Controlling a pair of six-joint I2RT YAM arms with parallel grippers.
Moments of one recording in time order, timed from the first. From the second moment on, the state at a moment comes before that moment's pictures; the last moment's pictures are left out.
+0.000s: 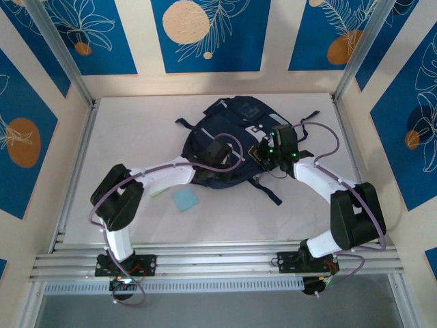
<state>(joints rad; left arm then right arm) -0.81 1.81 1.26 -0.40 -0.01 -0.46 0.29 1.45 0.88 -0.19 -0.31 0.98</state>
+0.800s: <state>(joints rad) -0.77 1.78 1.32 -0.41 0.24 -0.17 0.07 1.77 1.22 -0.44 -0.56 0.59</state>
